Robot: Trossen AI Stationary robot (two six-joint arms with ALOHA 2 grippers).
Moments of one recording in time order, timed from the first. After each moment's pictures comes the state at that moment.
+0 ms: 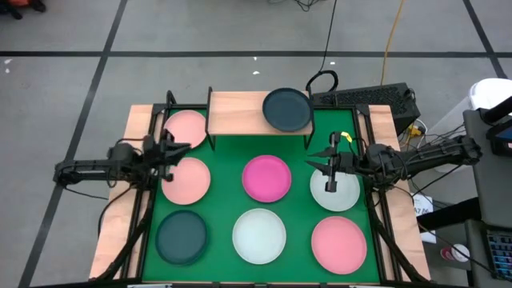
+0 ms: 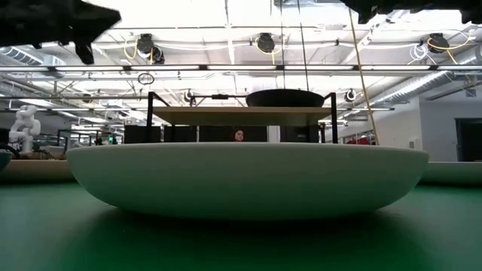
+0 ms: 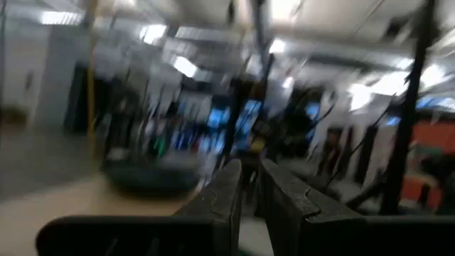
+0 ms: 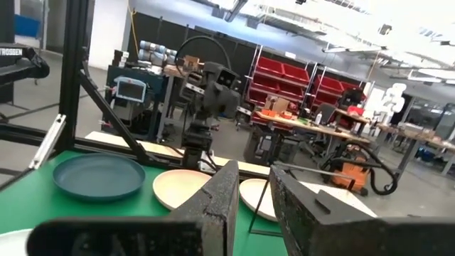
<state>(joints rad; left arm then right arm) 0.03 0.14 0.15 0.28 -0.18 -0.14 0.15 0.73 0.42 0.42 0.23 -0.26</state>
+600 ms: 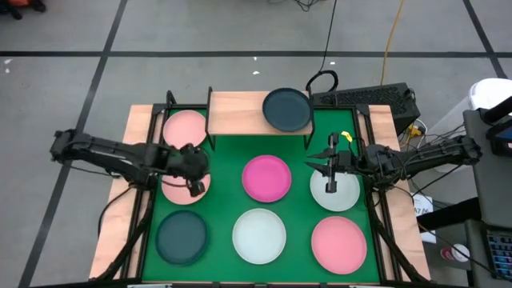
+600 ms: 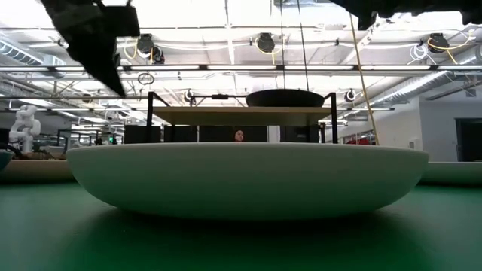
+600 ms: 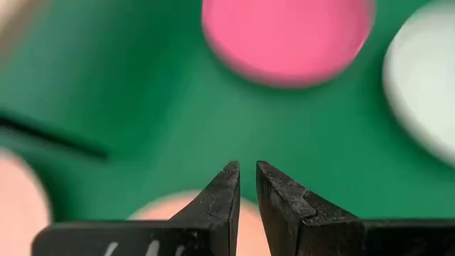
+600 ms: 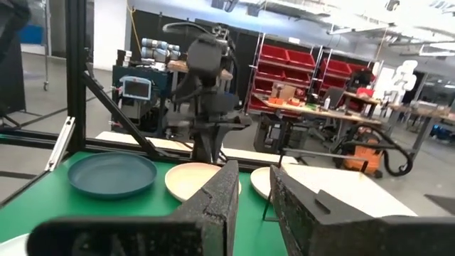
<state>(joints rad) -0.13 1.06 0.80 -0.76 -0.23 -0.38 0.15 0.73 0.42 0.38 0.23 -0.17</state>
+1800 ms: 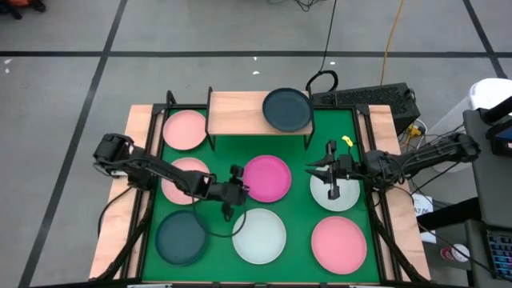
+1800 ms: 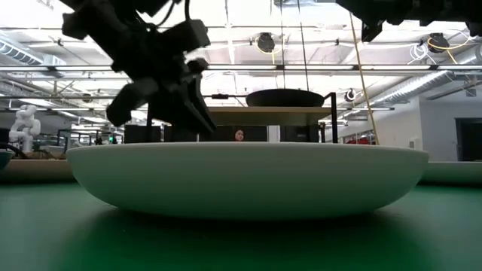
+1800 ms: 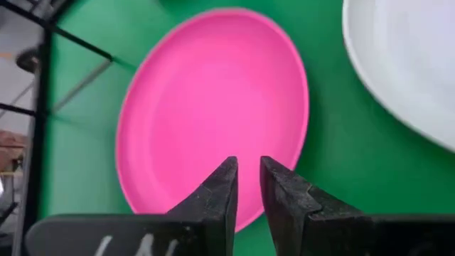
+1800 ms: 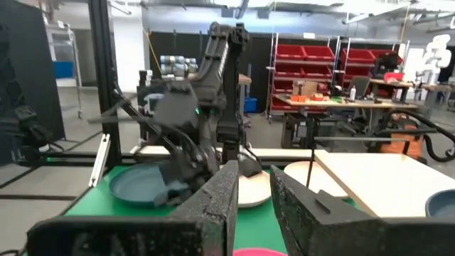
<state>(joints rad) -0.26 1.65 0.86 -0.03 -0.39 0.36 0.21 0.73 0.32 0.51 0.23 -0.04</state>
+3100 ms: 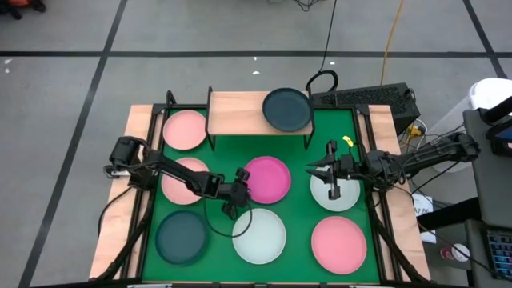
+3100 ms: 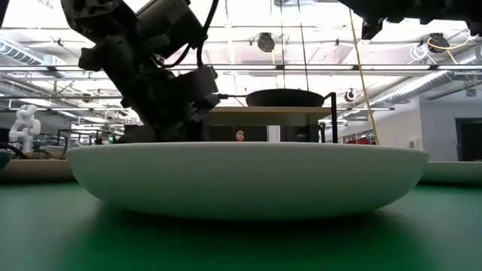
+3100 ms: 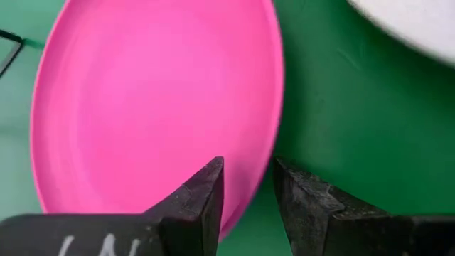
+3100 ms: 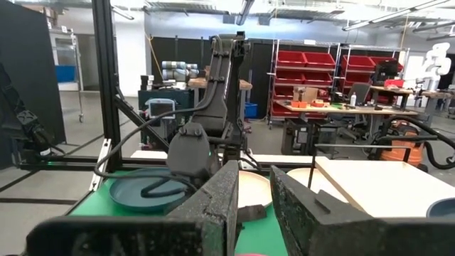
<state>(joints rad) -0.20 1.81 0.86 0.01 -0.27 0.47 0.22 0.73 0.32 0.52 0.23 -0.05</state>
